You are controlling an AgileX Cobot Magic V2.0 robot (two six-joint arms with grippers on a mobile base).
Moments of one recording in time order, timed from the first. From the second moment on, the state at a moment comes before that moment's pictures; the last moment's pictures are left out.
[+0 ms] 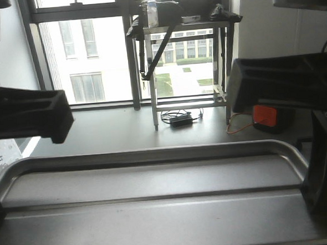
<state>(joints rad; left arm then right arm) -1.05 1.28 -0.85 0.18 1.05 -1.02 0.92 1.17 -0.75 -0.20 0.89 1.20</state>
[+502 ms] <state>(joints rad) -1.05 1.28 -0.85 0.18 1.05 -1.02 0.92 1.17 -0.75 -0.20 0.89 1.20</state>
